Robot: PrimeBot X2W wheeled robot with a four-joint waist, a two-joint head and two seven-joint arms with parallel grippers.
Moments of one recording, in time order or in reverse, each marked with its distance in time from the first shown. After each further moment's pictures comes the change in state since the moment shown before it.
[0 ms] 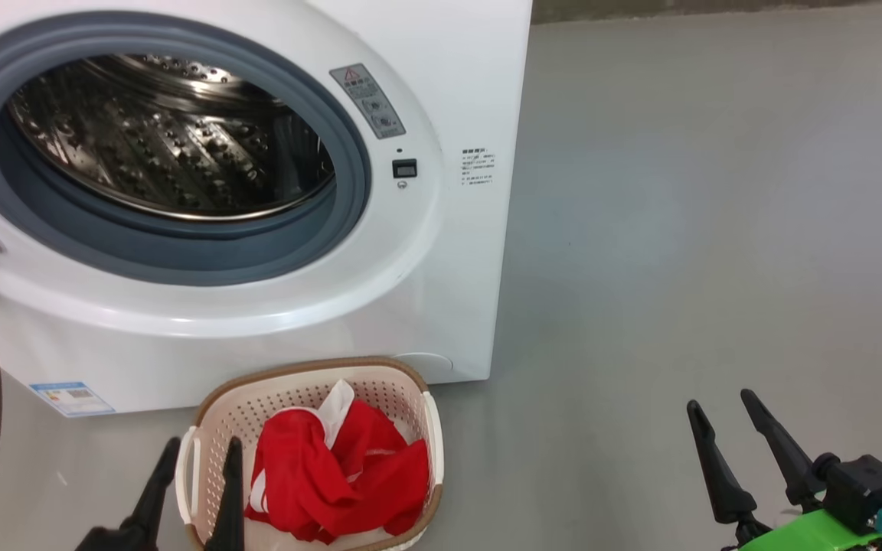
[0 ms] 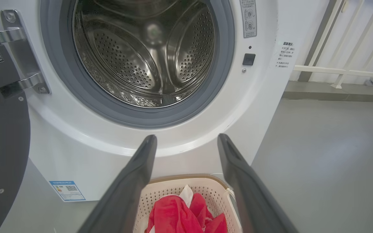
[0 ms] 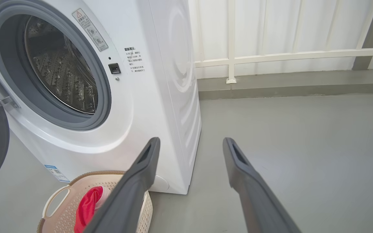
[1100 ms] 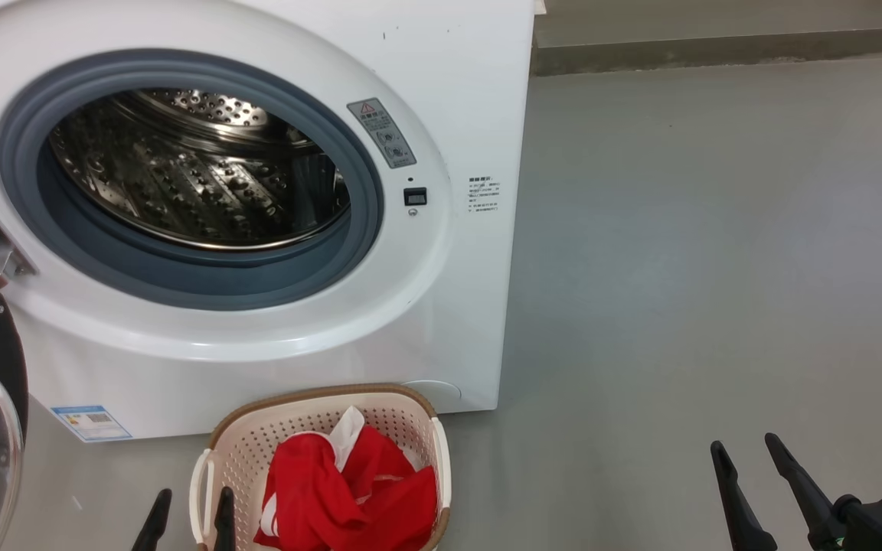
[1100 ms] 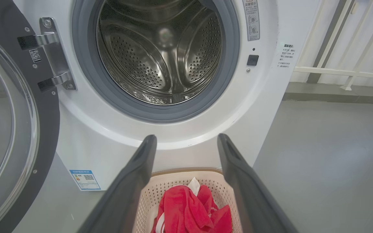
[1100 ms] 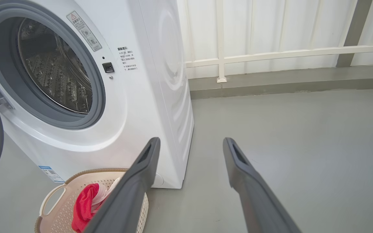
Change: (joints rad) left arm 0.145 0.006 0.009 -0.076 -0.003 0.029 0.000; right arm 0.108 0.016 -0.056 -0.010 -0.014 0.000 0.000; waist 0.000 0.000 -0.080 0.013
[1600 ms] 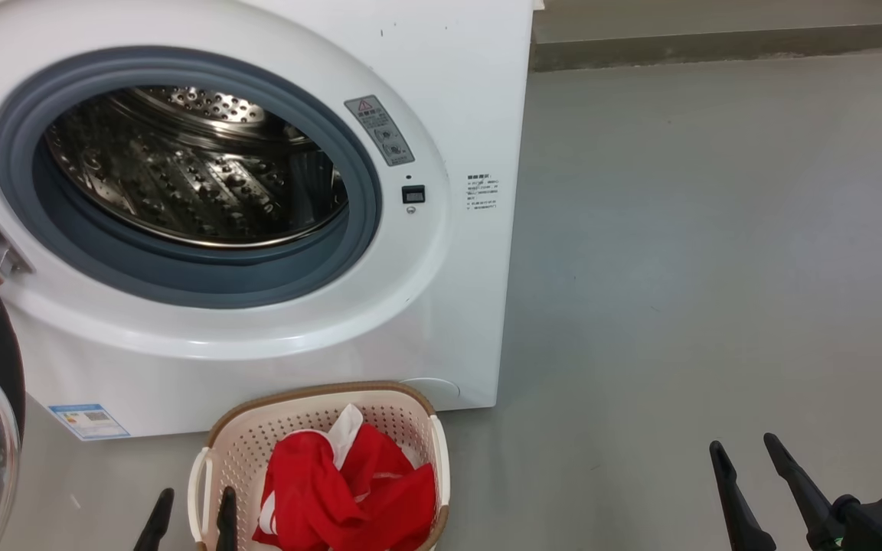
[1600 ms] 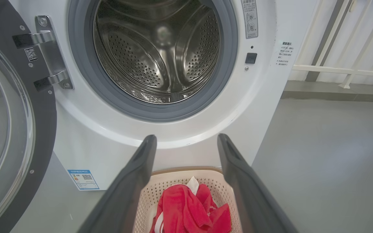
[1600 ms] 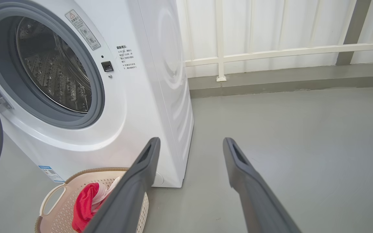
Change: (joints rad) left arm 0.000 0.000 -0.006 -0.001 0.003 0.000 0.000; right arm 0.000 0.003 0.000 0.000 0.000 0.000 0.000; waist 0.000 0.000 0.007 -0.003
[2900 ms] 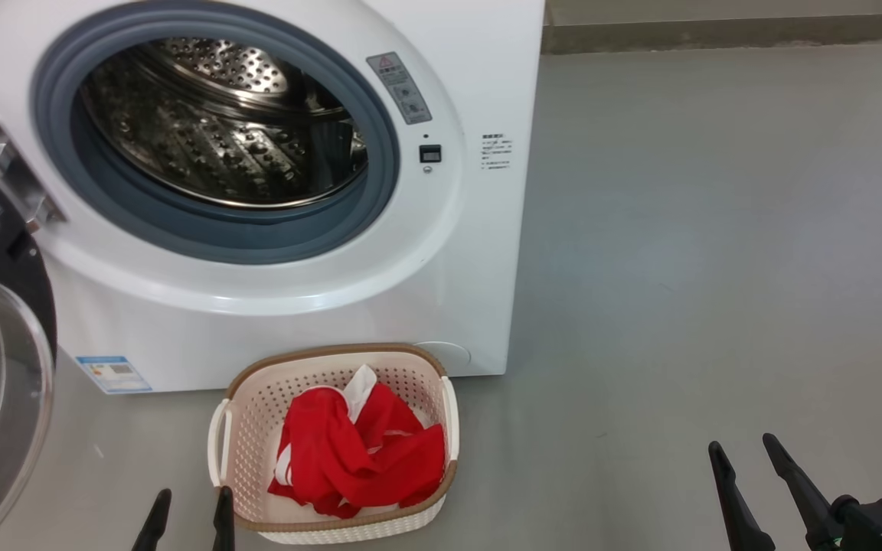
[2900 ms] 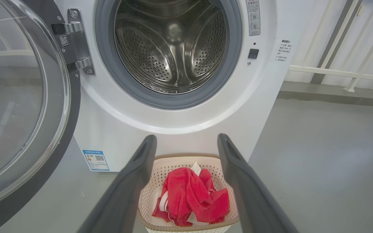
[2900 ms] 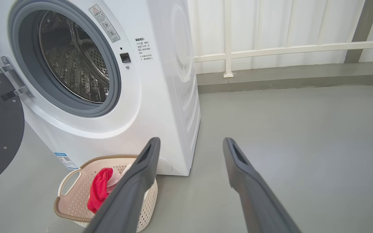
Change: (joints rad) left arm -0.003 0.000 0.002 0.004 -0.022 0.000 0.000; right arm 0.000 0.000 0.002 -0.001 0.000 0.000 0.000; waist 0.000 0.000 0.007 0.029
